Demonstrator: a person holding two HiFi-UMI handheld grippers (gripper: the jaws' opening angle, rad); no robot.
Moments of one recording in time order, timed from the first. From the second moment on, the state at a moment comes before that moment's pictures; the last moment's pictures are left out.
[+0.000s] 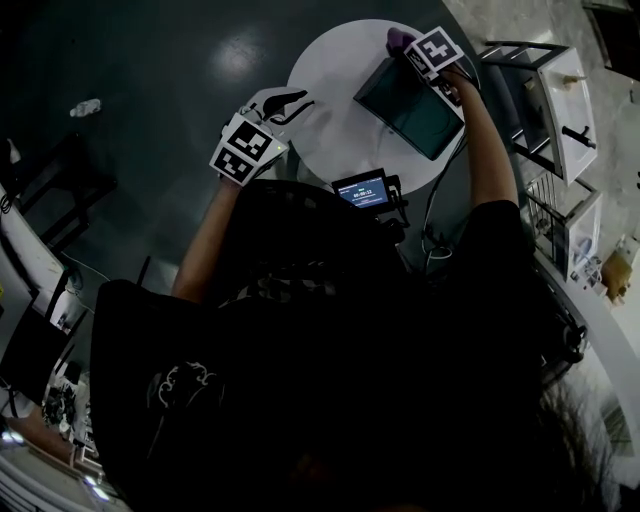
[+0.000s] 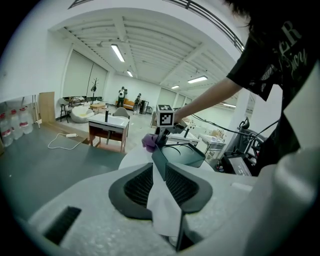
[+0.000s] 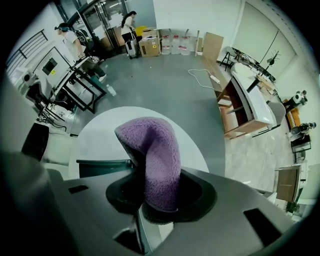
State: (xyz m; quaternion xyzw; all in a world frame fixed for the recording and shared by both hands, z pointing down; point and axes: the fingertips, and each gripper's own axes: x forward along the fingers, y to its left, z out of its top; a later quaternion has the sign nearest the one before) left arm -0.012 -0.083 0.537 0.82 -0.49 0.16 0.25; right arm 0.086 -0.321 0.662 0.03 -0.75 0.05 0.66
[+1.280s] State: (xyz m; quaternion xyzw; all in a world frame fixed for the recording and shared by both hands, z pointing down) left arm -0.153 -0.020 0.549 0.83 -0.47 0.14 0.24; right arm -0.039 -0.209 0.674 0.04 -0.73 0.07 0.68
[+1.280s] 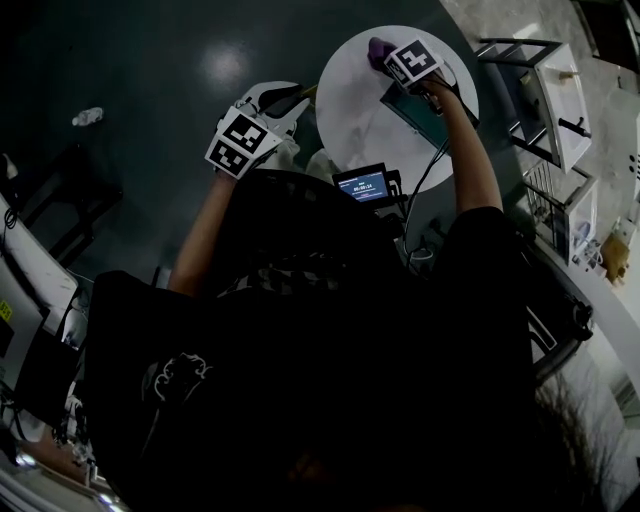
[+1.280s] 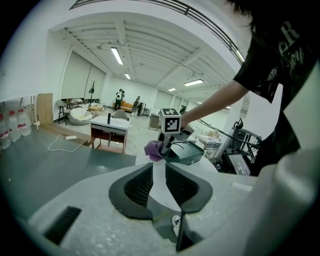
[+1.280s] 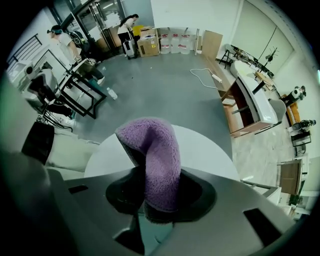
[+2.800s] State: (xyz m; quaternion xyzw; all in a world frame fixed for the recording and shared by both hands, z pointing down) left arm -0.051 -0.020 0.500 0.92 -0.30 0.18 0.16; right arm 0.086 -0.056 0.540 0.34 -0.82 0.30 0.34
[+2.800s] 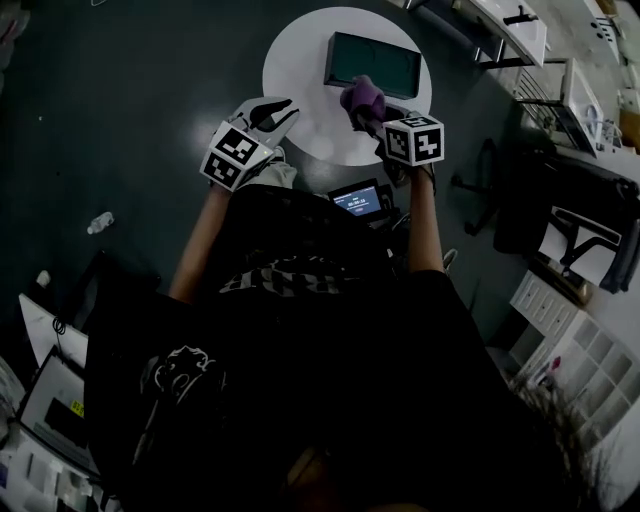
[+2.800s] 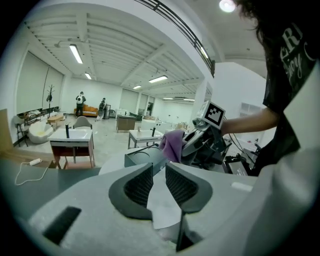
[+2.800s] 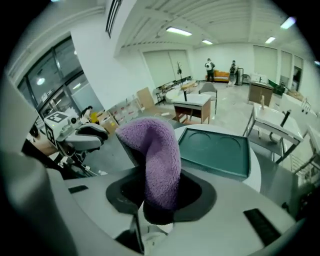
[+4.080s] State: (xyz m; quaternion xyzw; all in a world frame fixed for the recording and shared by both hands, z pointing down) left arm 0.137 0.186 0.428 0.92 -0.33 0.16 0.13; right arm 0.228 0.170 0.456 0.39 -0.85 0.32 0.15
